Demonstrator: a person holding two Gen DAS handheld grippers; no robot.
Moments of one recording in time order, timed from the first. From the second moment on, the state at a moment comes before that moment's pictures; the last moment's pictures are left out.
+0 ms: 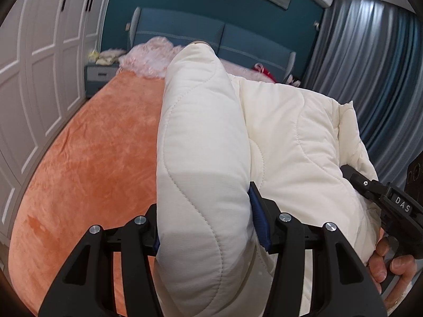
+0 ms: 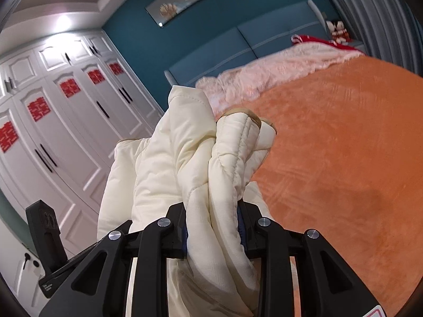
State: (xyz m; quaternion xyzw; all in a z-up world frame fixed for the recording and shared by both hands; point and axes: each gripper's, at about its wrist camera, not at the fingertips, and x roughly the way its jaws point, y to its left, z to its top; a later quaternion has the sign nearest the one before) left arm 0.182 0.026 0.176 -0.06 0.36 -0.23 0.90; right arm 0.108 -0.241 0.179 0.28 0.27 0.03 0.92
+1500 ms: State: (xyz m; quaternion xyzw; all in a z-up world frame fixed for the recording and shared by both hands) left arm 0.131 0.045 0.014 -0.05 0.52 -0.12 0.84; right arm 0.133 -0.216 0.059 0.12 0.43 -0.01 0.90
